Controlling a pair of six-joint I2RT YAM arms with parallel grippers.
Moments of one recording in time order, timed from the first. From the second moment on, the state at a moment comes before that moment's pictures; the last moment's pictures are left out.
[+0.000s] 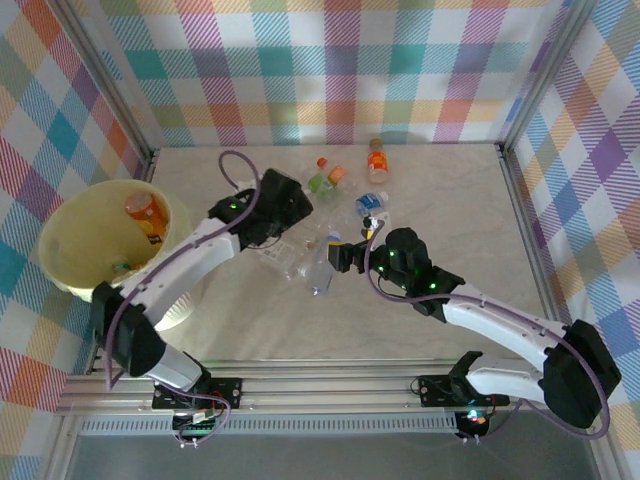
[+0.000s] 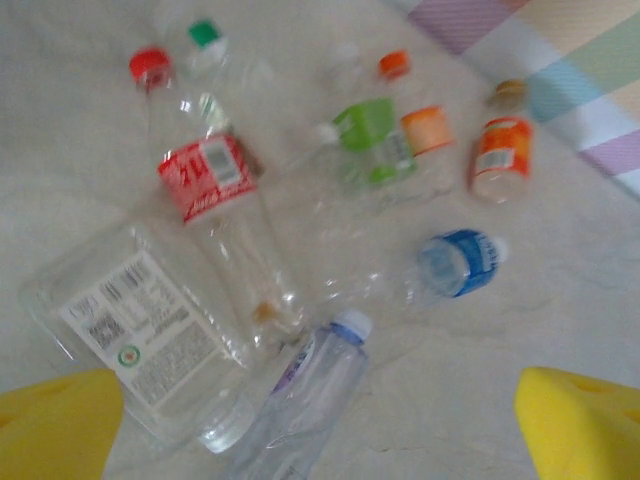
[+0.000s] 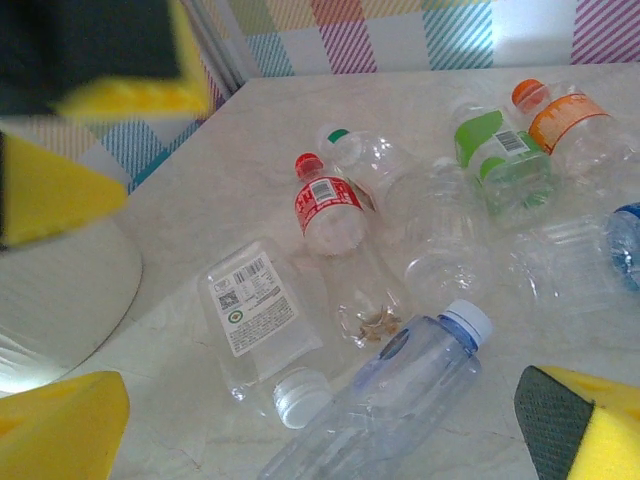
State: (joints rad) left arm -0.65 1.53 1.39 -0.79 -0.30 -1.11; right arm 0.77 1.14 0.67 0.15 0.03 0.37
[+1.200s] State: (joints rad) left arm -0.65 1.86 1.22 -0.78 -0.34 -1.45; right arm 0.77 1.11 0.65 0.07 0.07 0.40
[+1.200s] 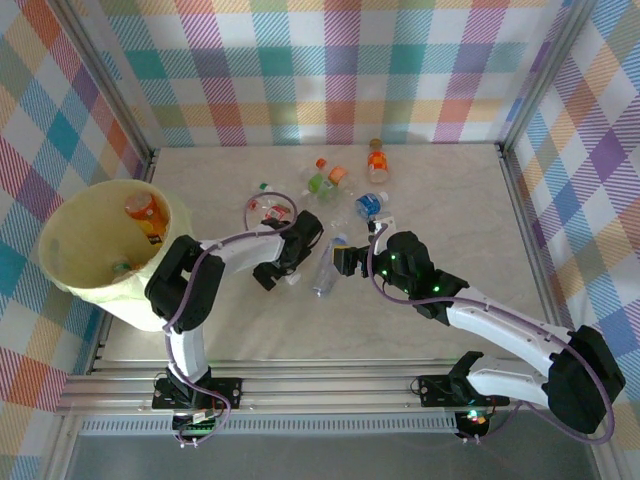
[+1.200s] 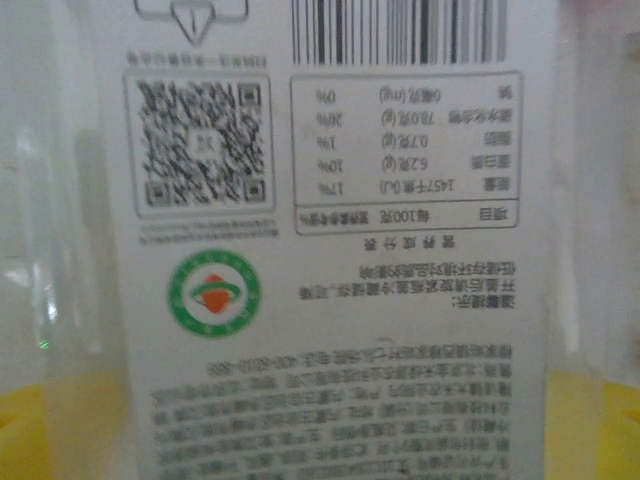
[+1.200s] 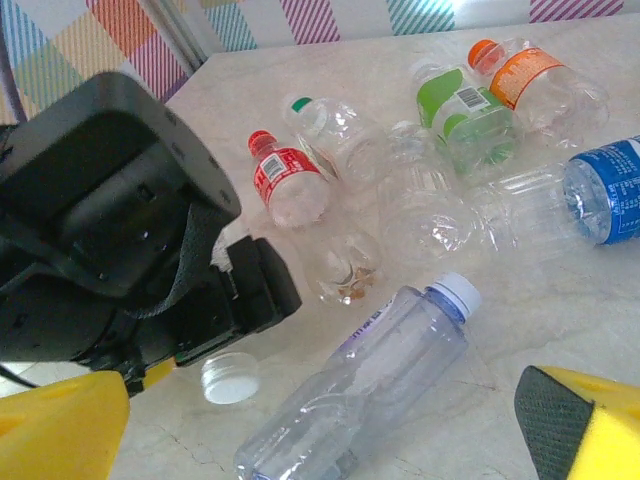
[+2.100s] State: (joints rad) left arm -0.51 1.81 1.20 -0.65 -0.31 -1.12; right arm 0.77 1.16 0.66 0.06 0.06 0.41
